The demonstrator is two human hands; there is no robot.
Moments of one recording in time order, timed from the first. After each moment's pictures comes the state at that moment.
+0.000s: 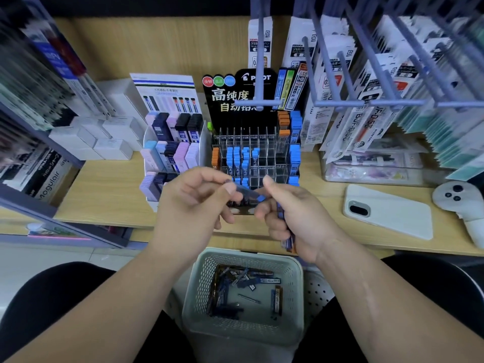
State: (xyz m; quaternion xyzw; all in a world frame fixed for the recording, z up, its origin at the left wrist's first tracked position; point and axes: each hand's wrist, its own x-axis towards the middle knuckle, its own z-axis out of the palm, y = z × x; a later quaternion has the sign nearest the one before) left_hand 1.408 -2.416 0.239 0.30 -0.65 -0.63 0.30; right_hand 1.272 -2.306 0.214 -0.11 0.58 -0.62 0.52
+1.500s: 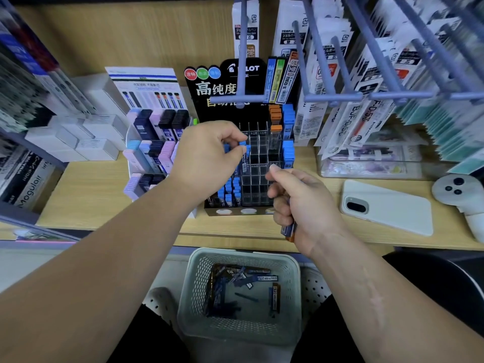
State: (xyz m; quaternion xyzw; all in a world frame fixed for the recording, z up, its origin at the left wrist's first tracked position) left_hand 1.324 -2.474 0.228 0.24 -0.88 -0.32 0.25; right_hand 1.255 -2.310 0.207 -0.01 0.59 -0.69 0.42
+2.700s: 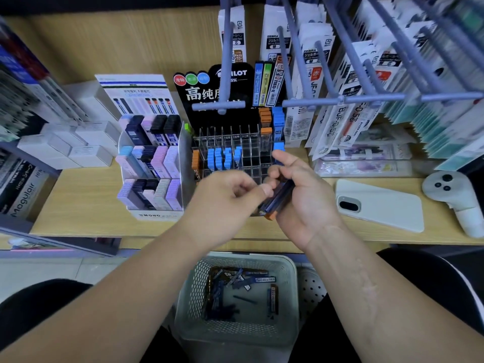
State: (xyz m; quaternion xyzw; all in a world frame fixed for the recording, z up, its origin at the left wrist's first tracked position) left_hand 1.349 -2.411 0.231 0.31 -0.80 -0.50 0.08; right_hand 1.249 -2.318 0.215 0.06 0.45 -0.80 0.40
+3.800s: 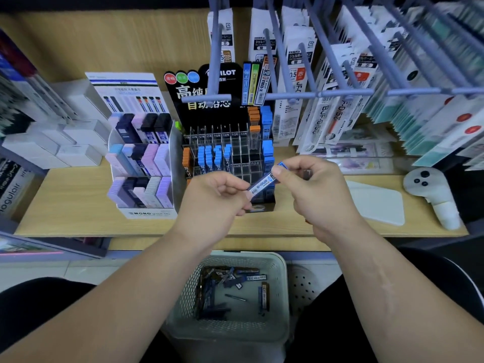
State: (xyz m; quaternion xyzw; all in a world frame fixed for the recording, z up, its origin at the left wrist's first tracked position) left_hand 1.352 -2.398 0.216 0.37 -0.68 -0.62 0.16; right_hand 1.227 -2.277 0.212 -0.19 0.72 -0.63 0.23
